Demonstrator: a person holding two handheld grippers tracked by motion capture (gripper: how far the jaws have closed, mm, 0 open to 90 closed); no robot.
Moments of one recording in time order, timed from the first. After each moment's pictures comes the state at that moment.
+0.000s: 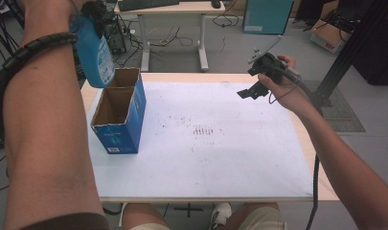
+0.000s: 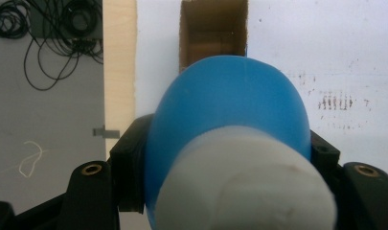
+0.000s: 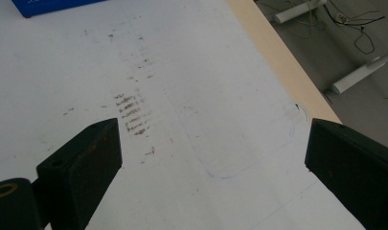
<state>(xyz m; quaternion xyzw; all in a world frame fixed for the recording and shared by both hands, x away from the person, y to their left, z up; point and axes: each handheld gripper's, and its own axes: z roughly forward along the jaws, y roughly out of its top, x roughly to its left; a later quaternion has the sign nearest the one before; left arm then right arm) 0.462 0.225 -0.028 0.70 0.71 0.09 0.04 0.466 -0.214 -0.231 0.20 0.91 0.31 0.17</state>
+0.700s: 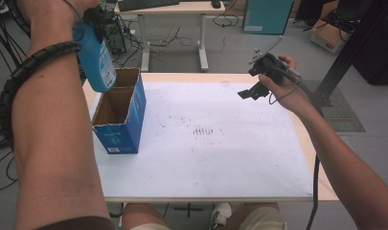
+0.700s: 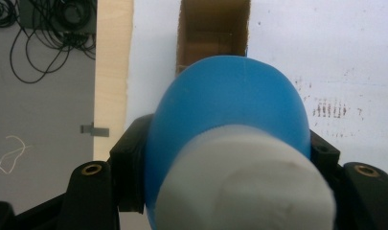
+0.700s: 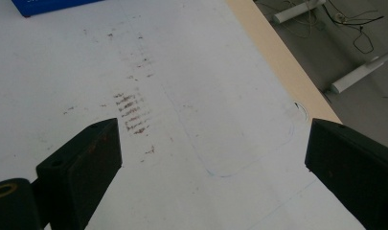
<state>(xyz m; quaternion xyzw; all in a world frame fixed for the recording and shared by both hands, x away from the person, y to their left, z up) 0.462 0.230 -0.041 0.69 0.72 0.08 0.06 0.465 -0.216 -0.232 0.20 0.91 0.32 0.17</state>
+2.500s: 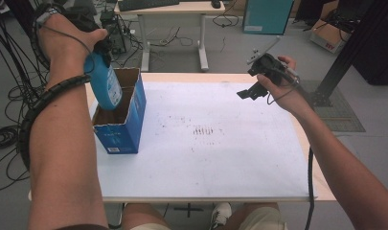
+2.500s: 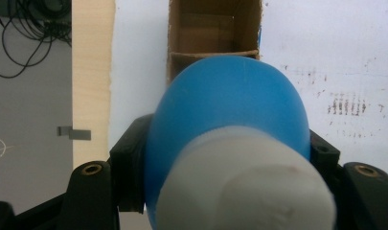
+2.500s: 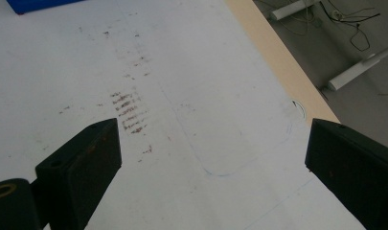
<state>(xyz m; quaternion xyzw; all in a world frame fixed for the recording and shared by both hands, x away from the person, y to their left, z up) 0.466 0.238 -0.111 0.69 0.72 0.06 0.06 0.466 -0.213 -0.232 0.20 0.91 0.31 0.17</state>
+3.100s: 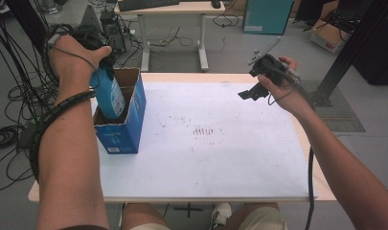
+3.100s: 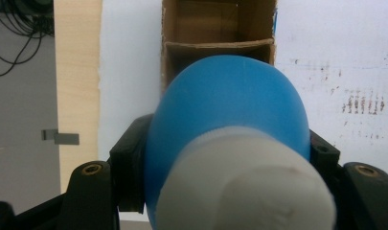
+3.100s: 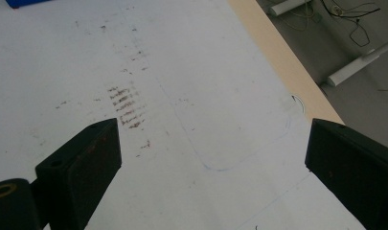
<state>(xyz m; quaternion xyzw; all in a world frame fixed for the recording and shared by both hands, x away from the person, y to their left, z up) 0.467 0.243 -0.155 0.69 0.72 0.05 0.06 0.466 -0.216 -0.235 0.21 0.92 0.30 0.17</state>
